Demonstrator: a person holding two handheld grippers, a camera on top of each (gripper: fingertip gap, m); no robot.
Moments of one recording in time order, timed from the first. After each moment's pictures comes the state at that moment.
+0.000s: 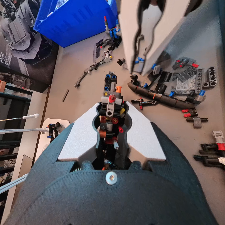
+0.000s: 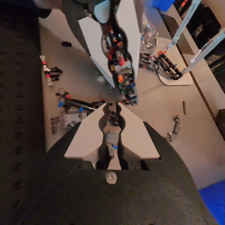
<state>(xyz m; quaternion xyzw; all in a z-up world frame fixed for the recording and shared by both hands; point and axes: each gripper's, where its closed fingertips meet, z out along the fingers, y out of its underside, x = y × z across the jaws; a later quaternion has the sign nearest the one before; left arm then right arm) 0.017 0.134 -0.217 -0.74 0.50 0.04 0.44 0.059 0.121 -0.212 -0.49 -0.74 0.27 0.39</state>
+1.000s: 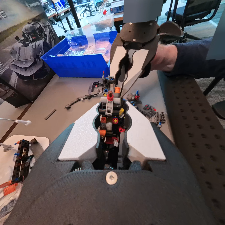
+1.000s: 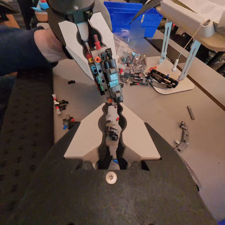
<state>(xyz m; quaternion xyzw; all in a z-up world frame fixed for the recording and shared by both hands) 0.026 0.114 -0.152 -0.71 0.42 -0.19 0.53 0.049 0.125 -0.174 -0.51 -0.66 0.41 0.37</state>
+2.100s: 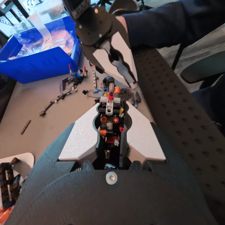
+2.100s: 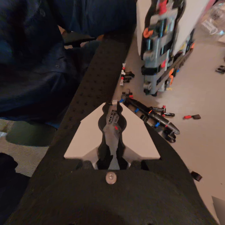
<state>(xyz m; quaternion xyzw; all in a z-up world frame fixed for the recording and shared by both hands) 0.039 0.066 -0.175 -0.67 0.55 -0.21 0.45 0.107 0.047 -0.211 -0.37 -0.79 0.48 0.10</state>
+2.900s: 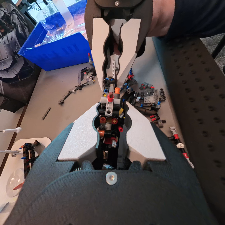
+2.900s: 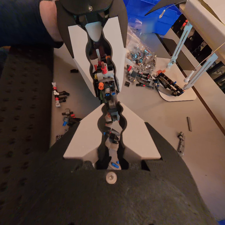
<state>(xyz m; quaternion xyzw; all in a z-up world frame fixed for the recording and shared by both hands) 0.034 0.101 -0.187 -0.71 0.51 -0.12 0.47 0.040 0.112 -0.184 -0.47 -0.72 0.35 0.37</state>
